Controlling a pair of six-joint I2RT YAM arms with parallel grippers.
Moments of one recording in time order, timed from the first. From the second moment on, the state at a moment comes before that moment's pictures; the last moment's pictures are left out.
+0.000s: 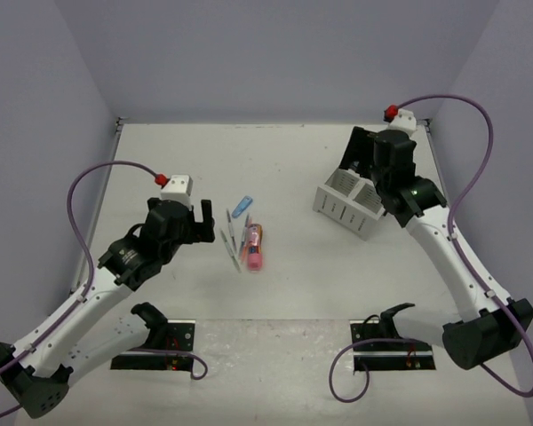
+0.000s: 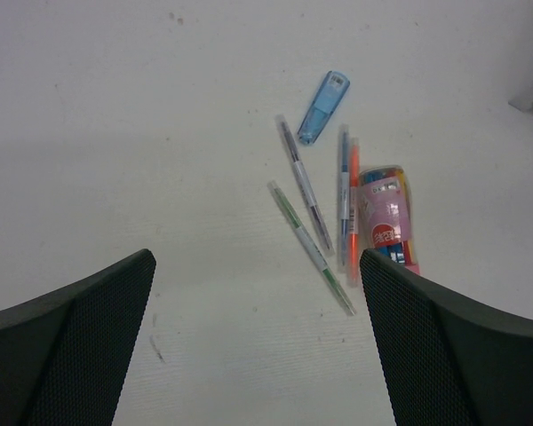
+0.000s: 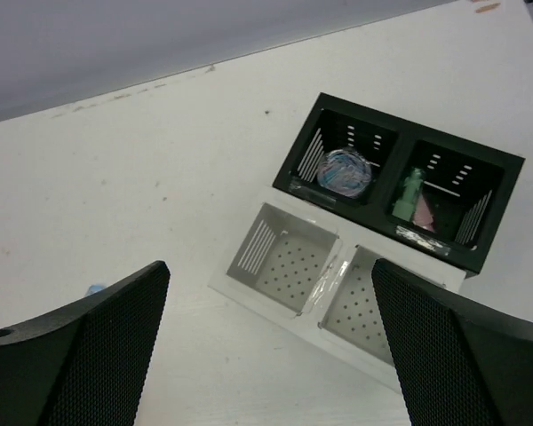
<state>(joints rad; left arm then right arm) -0.65 0.80 0.82 -0.63 -0.42 -0.40 0.35 1.21 1.26 -0.49 0.38 0.40</state>
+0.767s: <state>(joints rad) -0.41 1.85 1.54 -0.65 -0.18 -0.28 0.35 0.92 1.06 -0.50 -0.14 0.39</state>
